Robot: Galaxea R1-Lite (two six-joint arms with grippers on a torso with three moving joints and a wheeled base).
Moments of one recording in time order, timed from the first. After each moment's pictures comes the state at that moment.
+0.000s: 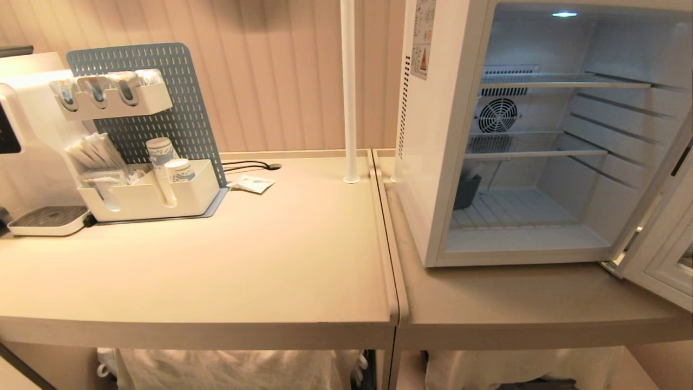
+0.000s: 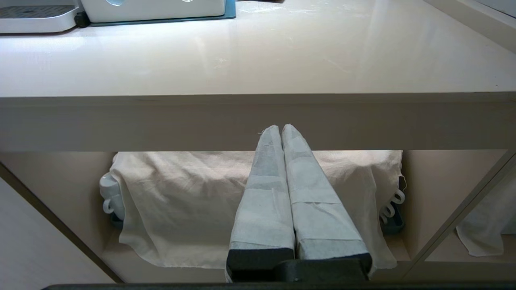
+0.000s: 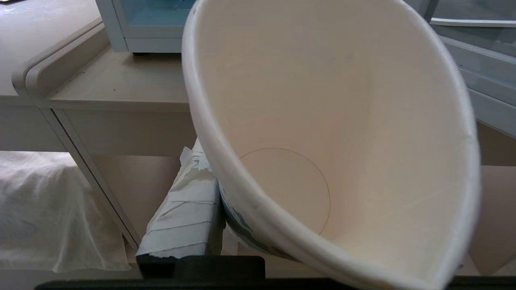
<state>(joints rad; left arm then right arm) 0.00 0.00 0.00 0.00 0.00 0.01 0.00 0.00 0.00 0.00 0.01 -0.06</state>
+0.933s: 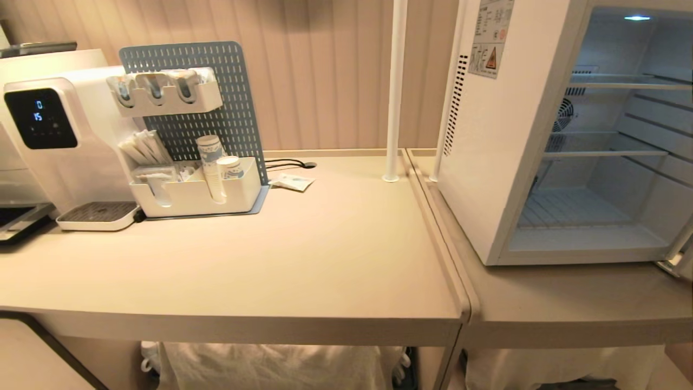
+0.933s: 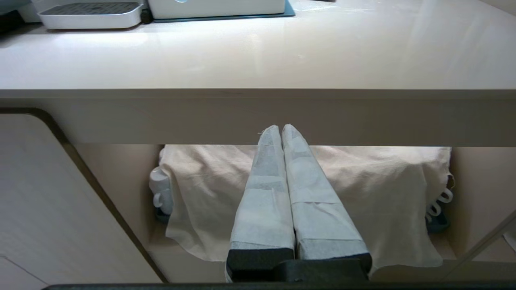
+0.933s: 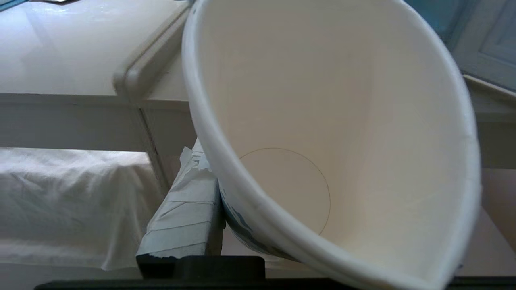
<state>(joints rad) 0.00 0.00 0.00 0.00 0.00 0.00 0.00 0.00 0.00 0.00 0.01 -0.06</state>
